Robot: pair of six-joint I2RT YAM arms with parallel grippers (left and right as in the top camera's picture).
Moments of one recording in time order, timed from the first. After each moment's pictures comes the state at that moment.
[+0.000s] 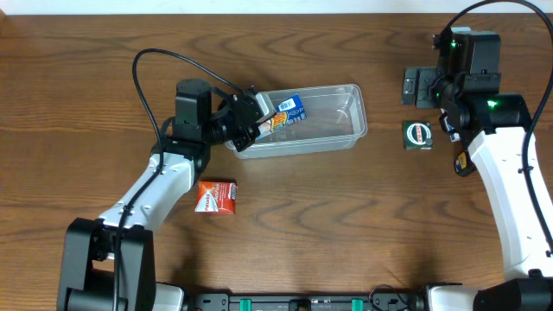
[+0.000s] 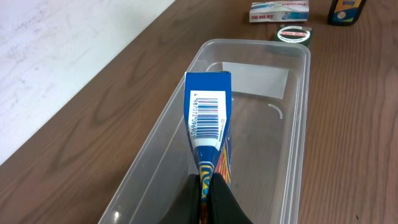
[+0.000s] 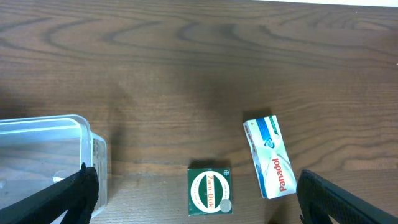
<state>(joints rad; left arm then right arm) -0.20 1.59 0.88 0.13 0.75 0.62 0.06 1.50 1.37 -0.69 0.13 0.04</state>
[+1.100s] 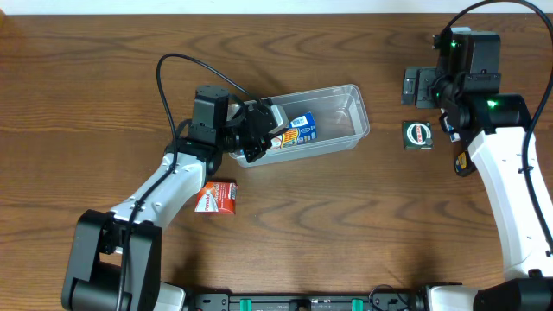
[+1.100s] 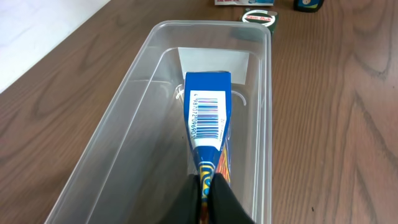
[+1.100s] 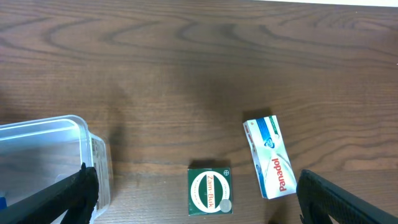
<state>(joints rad) -0.27 1.62 0.88 0.04 0.75 0.63 0.06 1.50 1.37 -0.69 0.13 0.04</state>
